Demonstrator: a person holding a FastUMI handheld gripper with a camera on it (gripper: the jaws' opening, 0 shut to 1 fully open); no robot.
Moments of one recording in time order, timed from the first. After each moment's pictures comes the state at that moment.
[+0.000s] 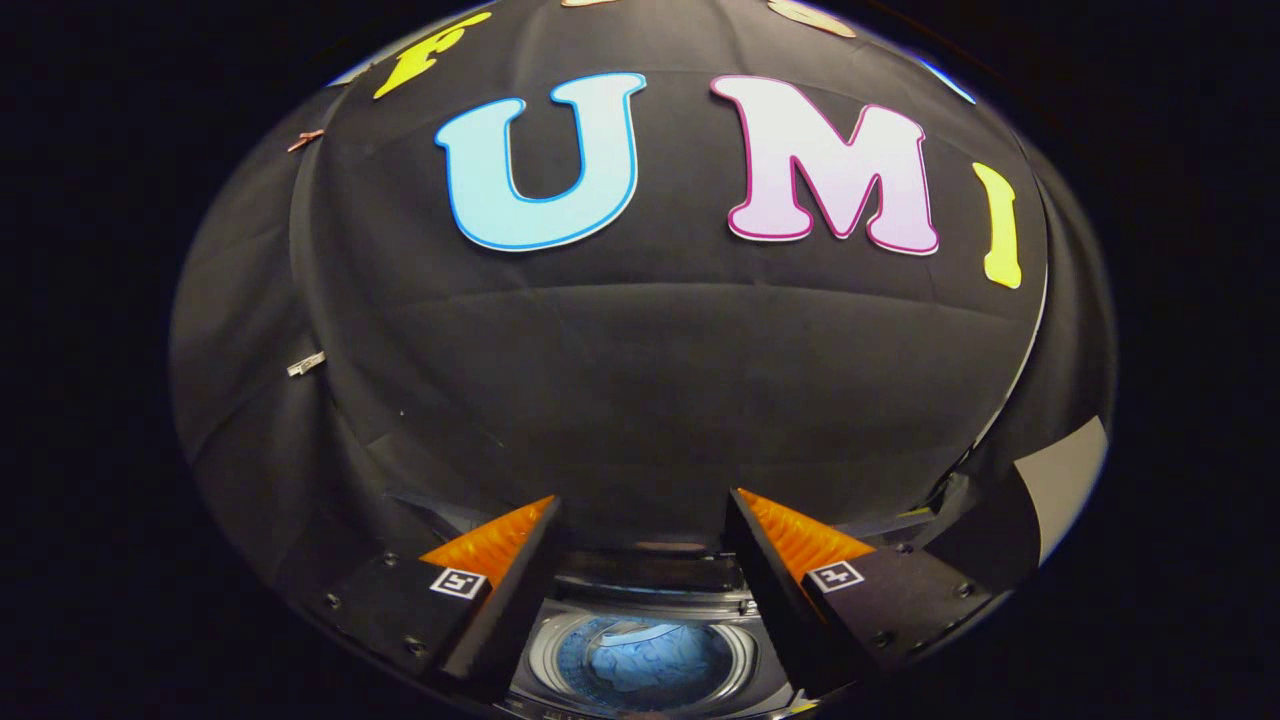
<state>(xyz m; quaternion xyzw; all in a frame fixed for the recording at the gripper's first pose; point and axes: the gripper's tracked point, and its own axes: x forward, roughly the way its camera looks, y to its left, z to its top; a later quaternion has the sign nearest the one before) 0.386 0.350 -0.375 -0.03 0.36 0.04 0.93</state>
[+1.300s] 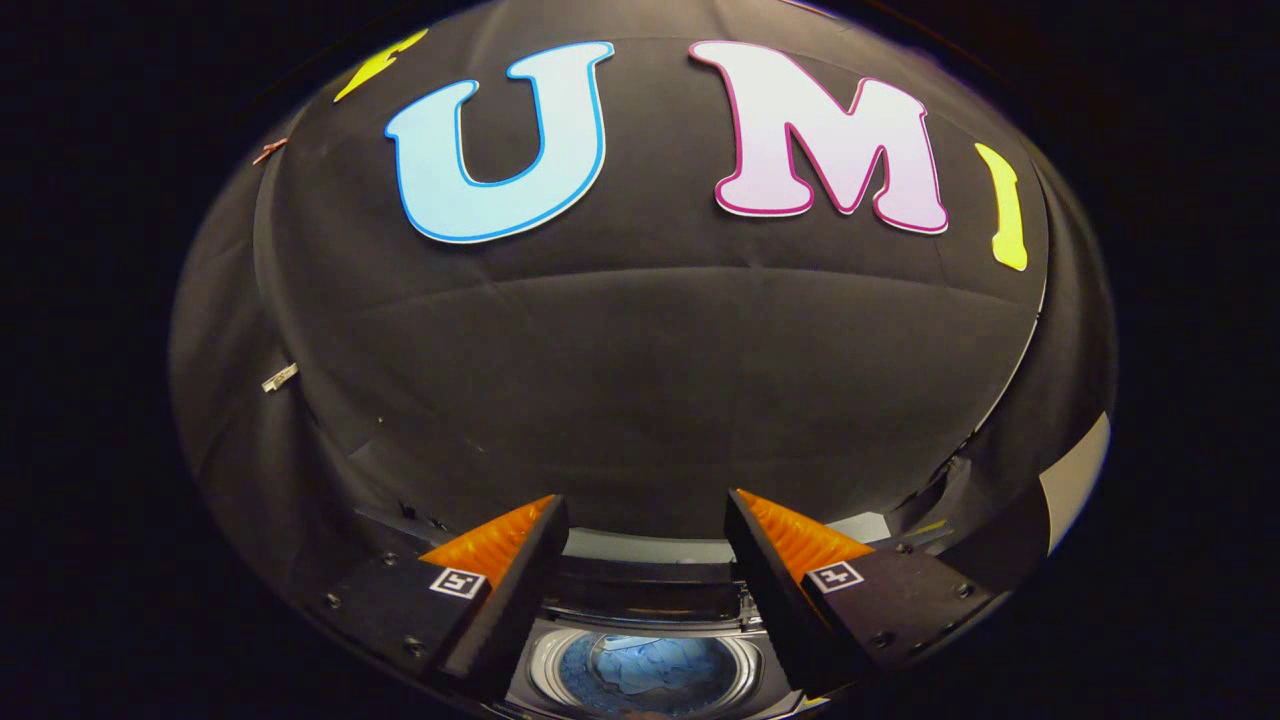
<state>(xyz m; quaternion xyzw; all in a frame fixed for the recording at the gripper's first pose) 0.437 0.341 -0.403 0.01 0.39 0.01 0.92</state>
